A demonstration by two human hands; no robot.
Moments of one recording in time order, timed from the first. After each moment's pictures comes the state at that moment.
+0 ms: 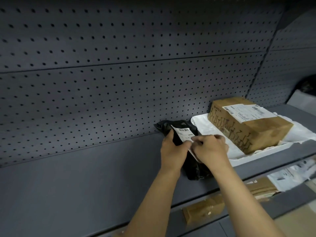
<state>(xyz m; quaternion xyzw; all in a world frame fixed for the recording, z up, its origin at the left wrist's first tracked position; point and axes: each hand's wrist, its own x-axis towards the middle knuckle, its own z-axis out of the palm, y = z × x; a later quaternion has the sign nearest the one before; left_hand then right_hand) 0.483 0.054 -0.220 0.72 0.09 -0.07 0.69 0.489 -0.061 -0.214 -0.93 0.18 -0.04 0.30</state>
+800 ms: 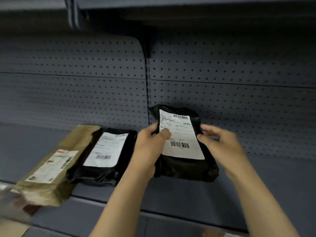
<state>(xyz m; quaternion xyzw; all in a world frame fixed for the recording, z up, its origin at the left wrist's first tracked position) 0.326 0.484 -0.113 0.65 0.21 0.13 0.72 0.409 0.323 -0.131 -0.81 -0.09 0.01 0.58</state>
